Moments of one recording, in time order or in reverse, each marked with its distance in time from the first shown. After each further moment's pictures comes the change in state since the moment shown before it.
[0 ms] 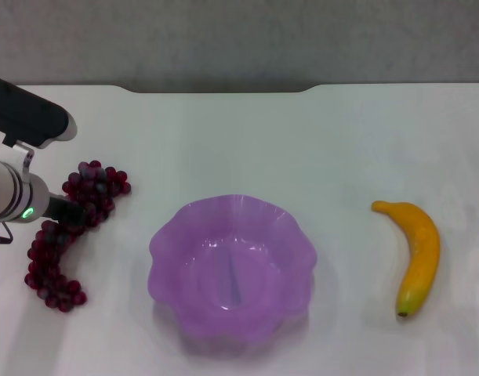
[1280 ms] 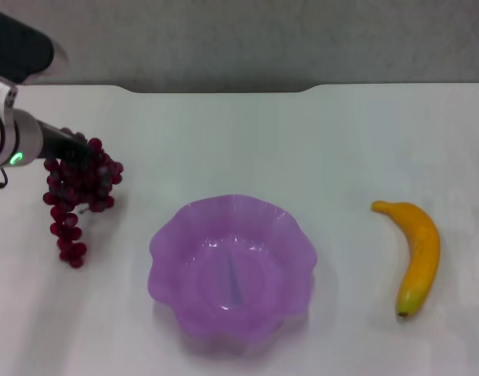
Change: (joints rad) left arm 0.136 -0.006 0.030 -0.492 -0.014 -0.170 0.001; right arm -0.005 -0.003 0.006 0.006 0.006 0.000 0.000
